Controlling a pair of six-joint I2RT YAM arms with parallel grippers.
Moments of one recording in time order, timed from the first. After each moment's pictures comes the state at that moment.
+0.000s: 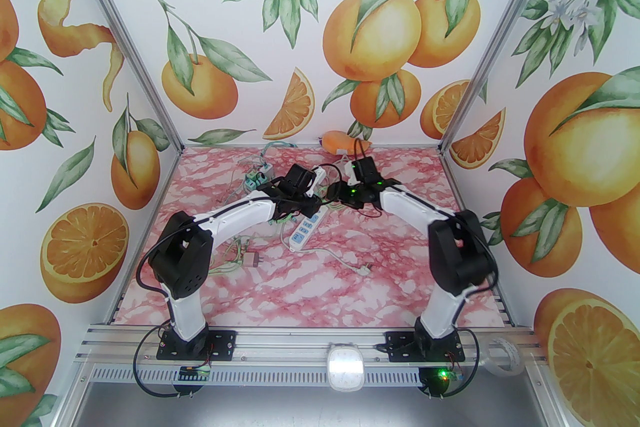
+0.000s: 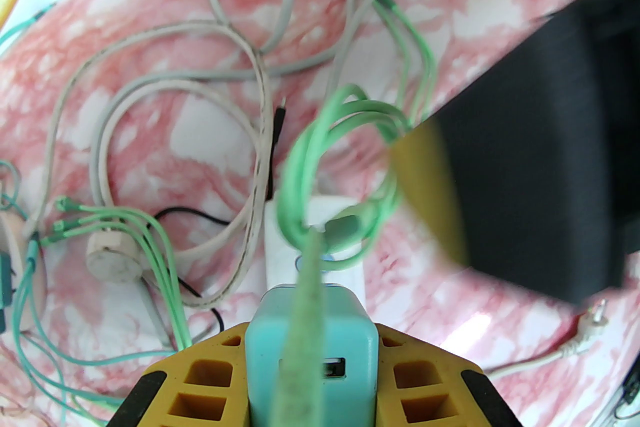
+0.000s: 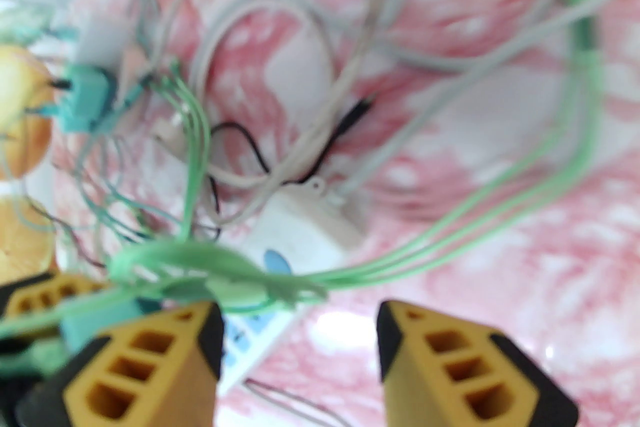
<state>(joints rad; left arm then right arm) -0.68 1.86 1.42 -0.42 0.01 -0.08 0.33 1.74 1.22 -0.36 -0.31 0.61</state>
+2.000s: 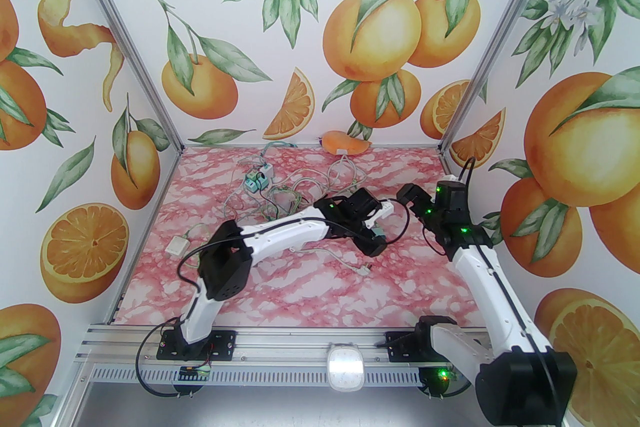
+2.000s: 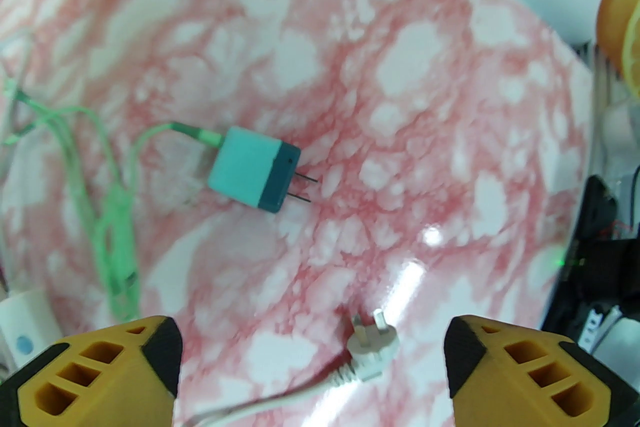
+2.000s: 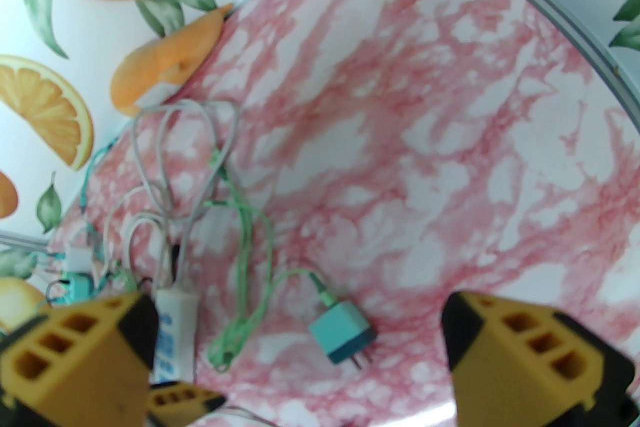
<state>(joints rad) -1.01 2.00 1.73 -0.59 0.09 -0.11 -0.02 1.07 0.85 -0.46 -0.06 0.69</state>
